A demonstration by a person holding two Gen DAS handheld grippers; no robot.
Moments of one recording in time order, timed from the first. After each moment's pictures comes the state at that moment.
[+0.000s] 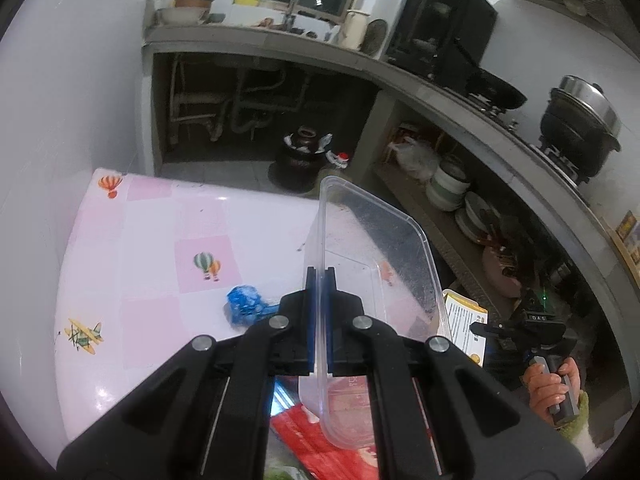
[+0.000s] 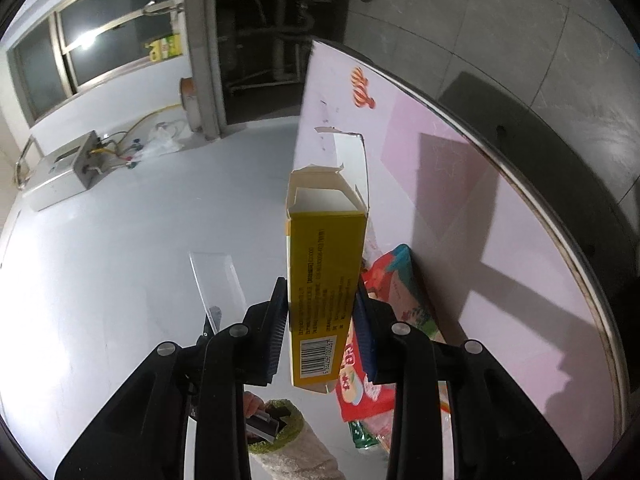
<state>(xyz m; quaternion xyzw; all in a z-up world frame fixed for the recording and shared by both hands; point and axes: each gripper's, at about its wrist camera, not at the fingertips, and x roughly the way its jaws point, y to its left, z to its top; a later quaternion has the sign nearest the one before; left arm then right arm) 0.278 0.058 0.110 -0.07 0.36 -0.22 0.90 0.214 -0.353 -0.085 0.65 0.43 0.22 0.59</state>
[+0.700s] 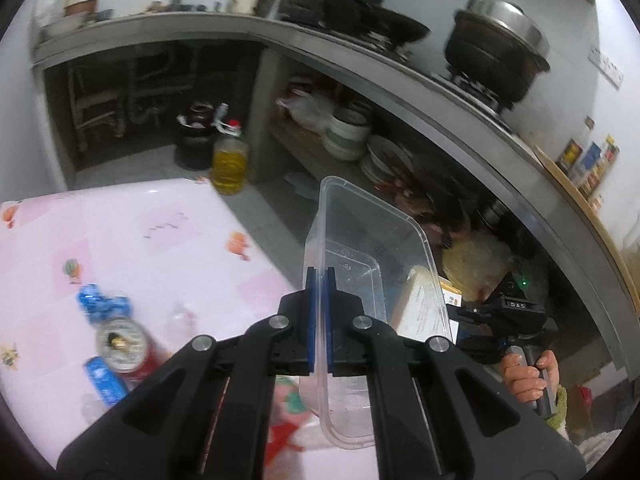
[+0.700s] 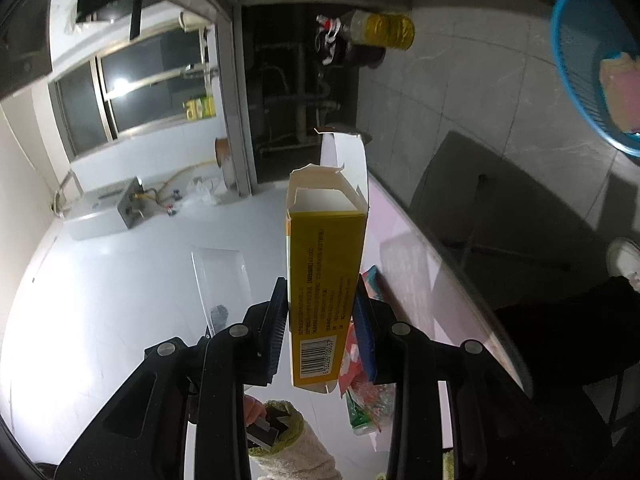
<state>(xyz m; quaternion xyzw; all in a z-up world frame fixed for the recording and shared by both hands) 0.235 -0.123 0.111 -0.01 0.40 -0.36 0.84 0.088 -0.465 -0.085 0.70 0.33 0.16 0.62</state>
